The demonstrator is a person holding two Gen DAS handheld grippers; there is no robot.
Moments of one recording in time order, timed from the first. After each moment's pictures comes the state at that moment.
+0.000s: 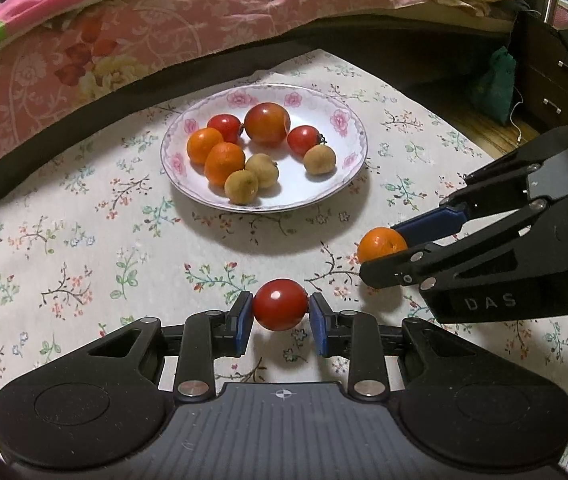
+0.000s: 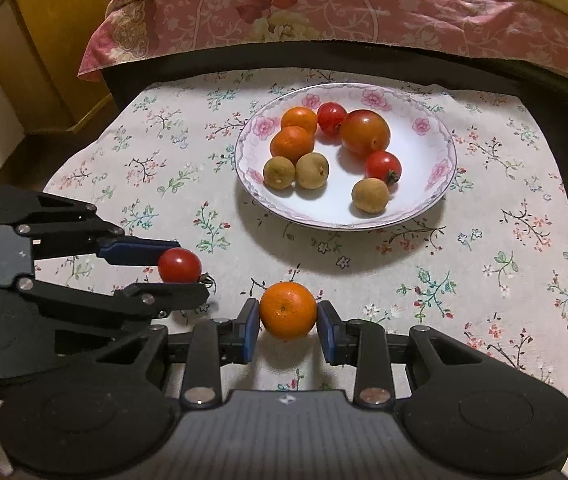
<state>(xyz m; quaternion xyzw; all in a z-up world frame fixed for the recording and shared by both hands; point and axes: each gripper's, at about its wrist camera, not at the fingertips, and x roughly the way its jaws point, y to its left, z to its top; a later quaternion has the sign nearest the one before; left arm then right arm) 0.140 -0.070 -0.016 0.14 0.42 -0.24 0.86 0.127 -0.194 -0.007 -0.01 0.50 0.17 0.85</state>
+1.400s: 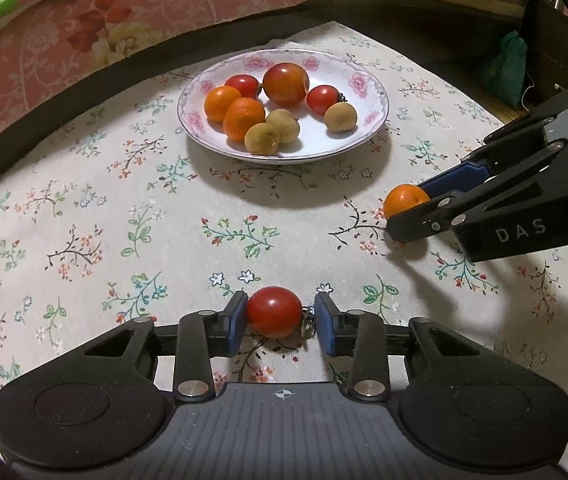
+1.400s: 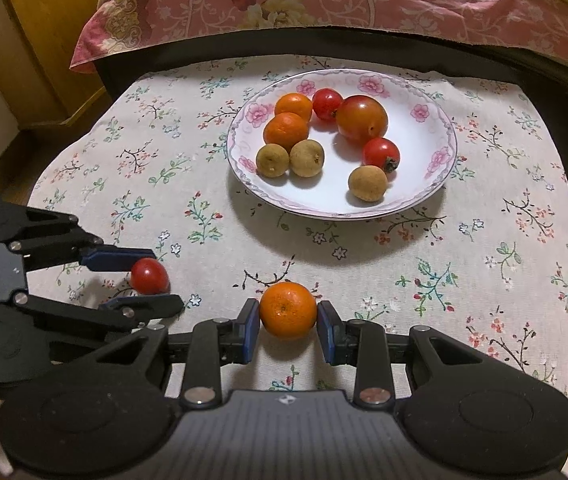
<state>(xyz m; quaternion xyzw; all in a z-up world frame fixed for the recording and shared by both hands) 0.135 -0.056 -0.034 0.15 0.45 -0.23 0.85 0.130 -0.194 -0.015 -0.01 0.51 0.16 0.84</state>
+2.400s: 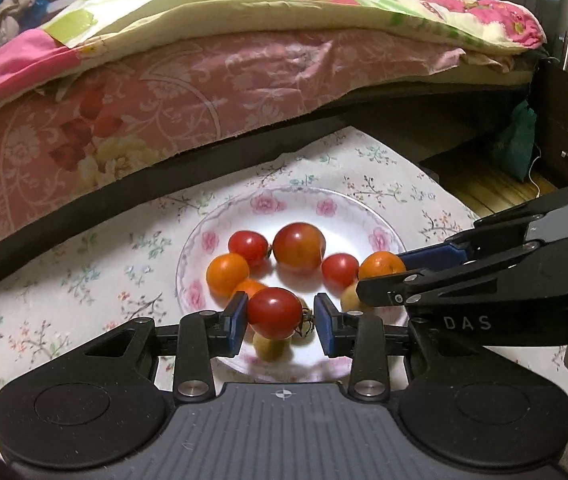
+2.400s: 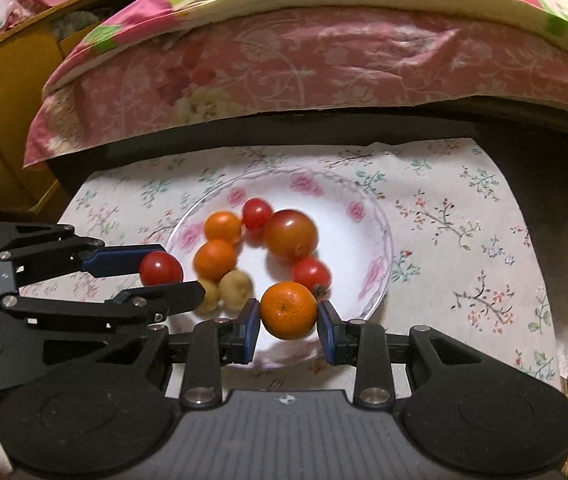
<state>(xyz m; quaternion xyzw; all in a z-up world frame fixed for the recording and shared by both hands) 0.219 -0.094 0.008 0.11 0.37 -0.23 0.89 0.197 -0.226 0.008 0.05 0.45 0.10 0.88</state>
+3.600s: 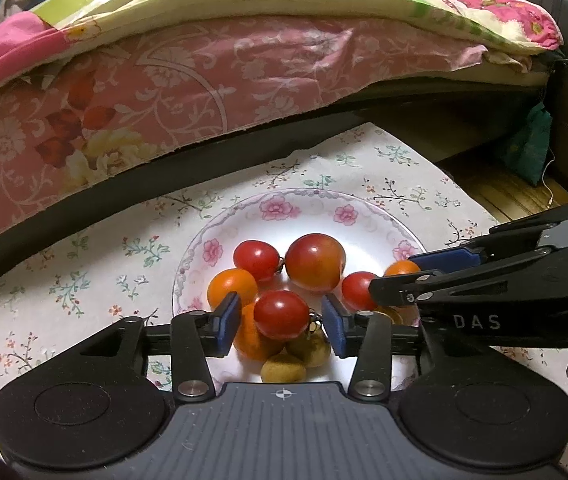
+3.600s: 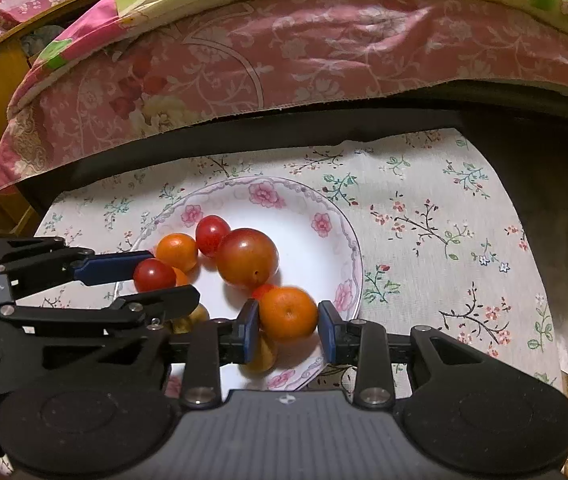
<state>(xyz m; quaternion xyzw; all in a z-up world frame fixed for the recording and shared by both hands) 0.245 -0.102 -0.004 0.10 0.38 -0.22 0.89 0.226 -0.245 -0.011 0.07 0.46 0.08 0.88</state>
